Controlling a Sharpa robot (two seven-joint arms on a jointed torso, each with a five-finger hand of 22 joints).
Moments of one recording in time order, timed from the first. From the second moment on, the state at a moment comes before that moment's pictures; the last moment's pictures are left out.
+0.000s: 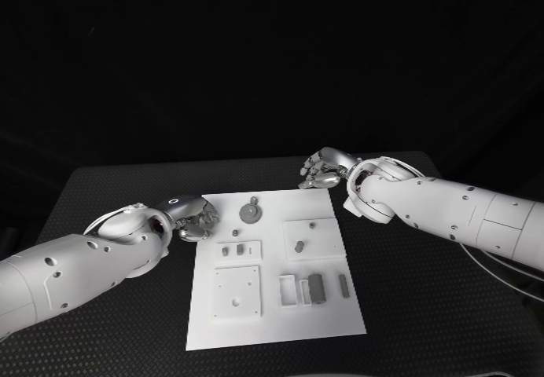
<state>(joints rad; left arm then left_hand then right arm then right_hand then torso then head) 1.20 -0.68 -0.15 1.22 -1.47 -0.24 0.01 1.18 -0.13 0.60 -0.27 0.05 0.84 0.15 0.22 0.46 1.16 0.10 0.07 0.20 1.10 -0.01 1.22 0.55 0.04 1.26 -0.11 0.23 1.31 1.20 -0.73 0.01 1.25 -1.17 -0.31 -0.09 1.07 -0.14 0.65 -0.24 0.05 0.78 0.20 0.22 0.60 0.91 0.15 0.44 0.25 0.87 0.15 0.44 0.52 0.14 0.59 0.18 0.26 1.19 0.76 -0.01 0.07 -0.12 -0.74</state>
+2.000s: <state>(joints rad) 1.20 -0.82 -0.12 1.22 -0.39 -0.21 0.19 1.10 -0.10 0.53 -0.27 0.05 0.87 0.19 0.26 0.48 1.15 0.12 0.08 0.22 0.98 0.01 0.99 0.44 0.03 1.10 -0.08 0.07 1.21 1.13 -0.82 -0.06 1.38 -1.72 -0.18 -0.03 1.11 -0.10 0.67 -0.28 0.05 0.92 0.15 0.28 0.60 1.15 0.08 0.40 0.19 1.14 0.02 0.52 0.64 0.23 0.89 0.16 0.30 1.21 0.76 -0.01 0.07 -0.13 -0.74</state>
